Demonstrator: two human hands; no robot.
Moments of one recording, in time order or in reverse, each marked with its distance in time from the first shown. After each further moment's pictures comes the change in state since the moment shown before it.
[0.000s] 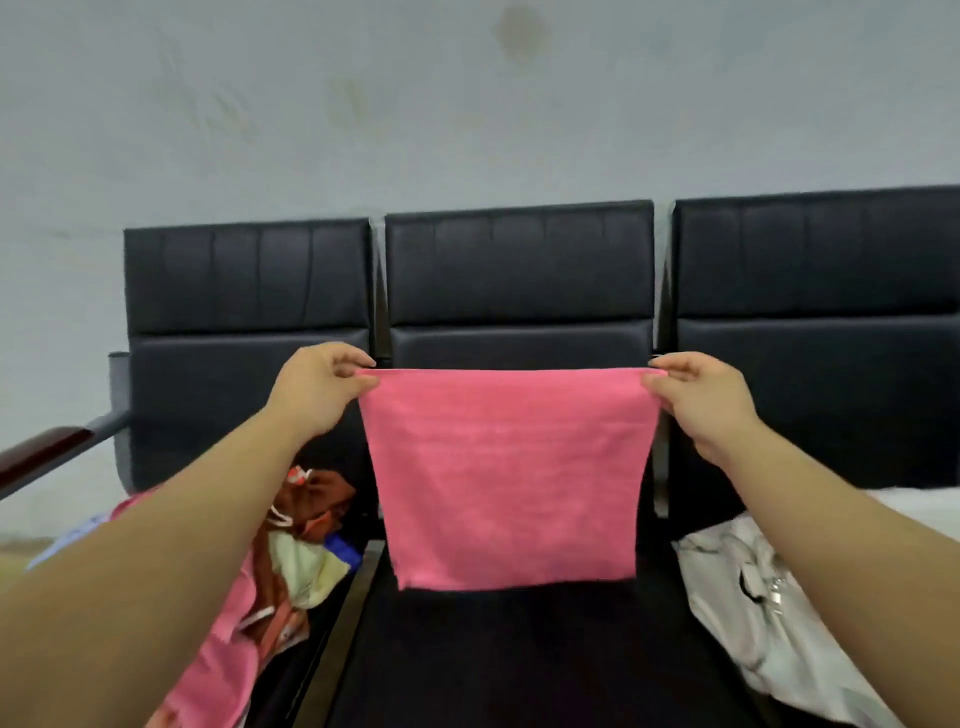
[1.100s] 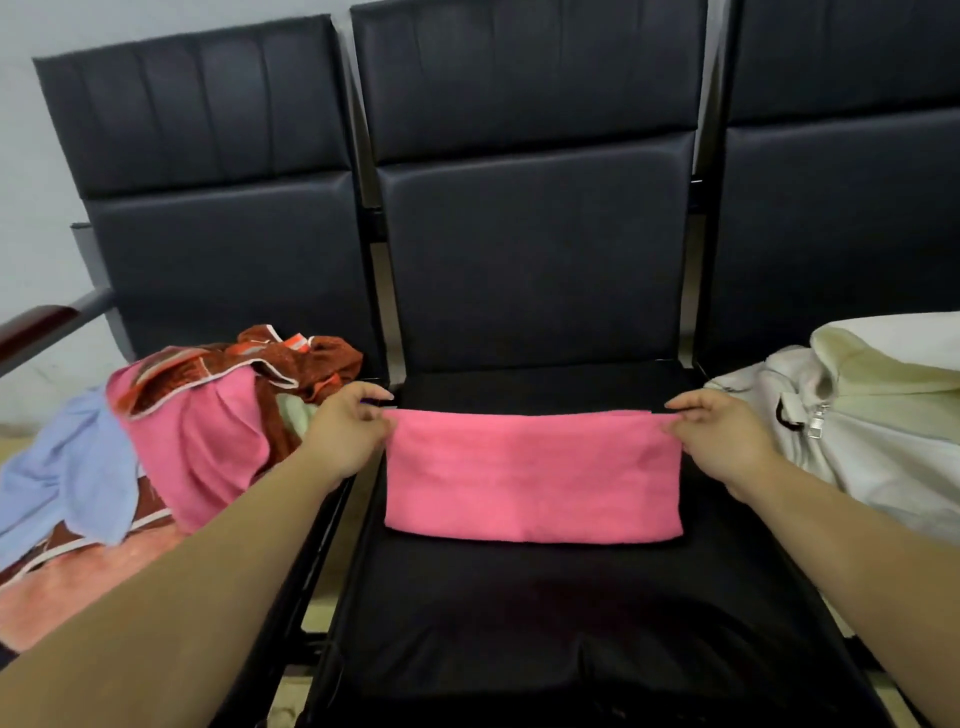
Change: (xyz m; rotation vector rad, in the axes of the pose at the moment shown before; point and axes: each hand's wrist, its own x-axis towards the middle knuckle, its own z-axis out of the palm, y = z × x) left_hand -0.145 -0.121 0.099 -0.173 -0.222 -0.402; right_hand -0.116 0.178 -0.002 -0.336 -0.121 0.291
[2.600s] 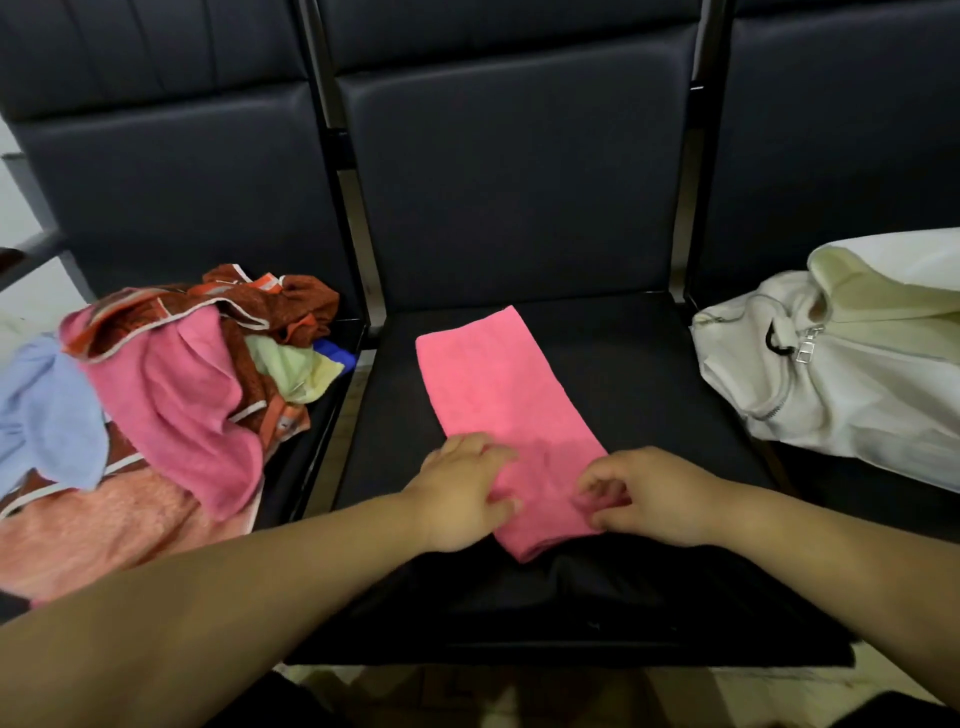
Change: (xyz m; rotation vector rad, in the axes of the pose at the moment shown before) left_hand -0.103 0.001 0.116 0.806 -0.626 0.358; right_hand -0.083 0.036 0.026 -0.597 -0.736 -0.434
